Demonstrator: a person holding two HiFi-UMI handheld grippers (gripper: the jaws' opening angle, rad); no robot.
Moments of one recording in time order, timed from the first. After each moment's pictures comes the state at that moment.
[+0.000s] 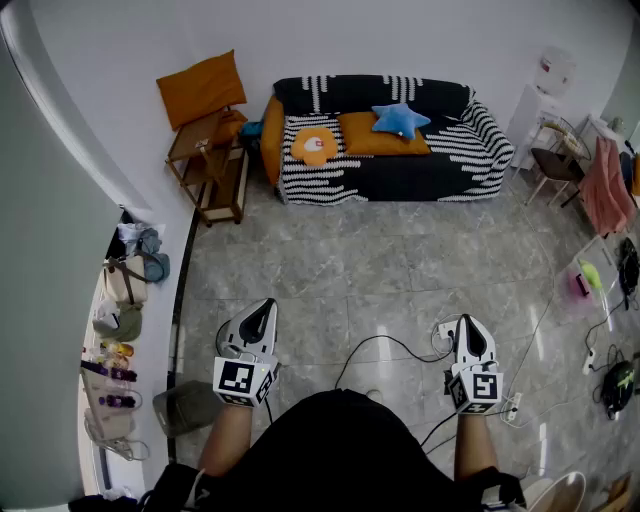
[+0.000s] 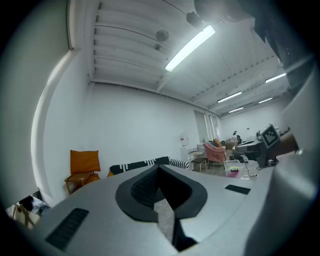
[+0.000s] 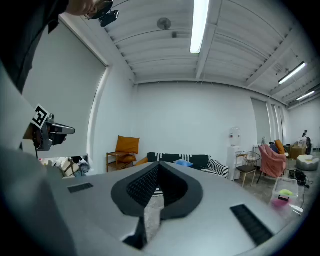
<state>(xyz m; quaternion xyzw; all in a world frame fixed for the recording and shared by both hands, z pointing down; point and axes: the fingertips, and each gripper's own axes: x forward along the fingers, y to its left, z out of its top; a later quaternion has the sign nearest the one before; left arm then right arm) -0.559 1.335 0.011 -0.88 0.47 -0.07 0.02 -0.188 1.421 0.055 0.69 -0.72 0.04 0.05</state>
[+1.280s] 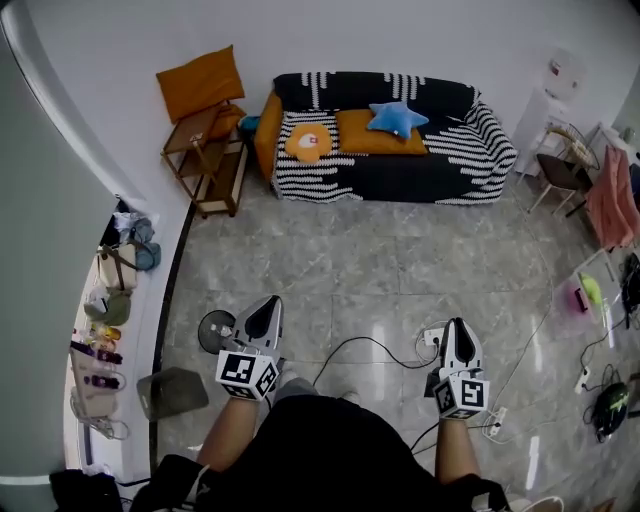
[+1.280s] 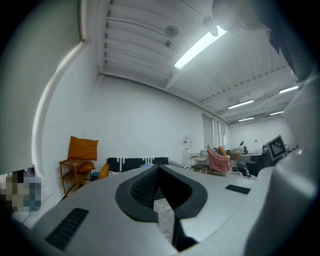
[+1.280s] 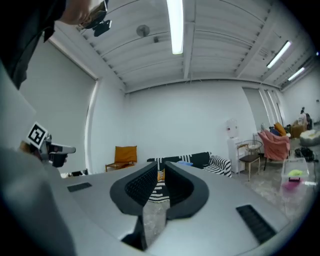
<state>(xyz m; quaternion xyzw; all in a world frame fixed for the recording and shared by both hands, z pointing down) -0.447 1.330 0.038 -0.87 0.49 -0.03 -0.05 -0.093 1.411 0.071 0.69 -0.72 0.08 -0.02</state>
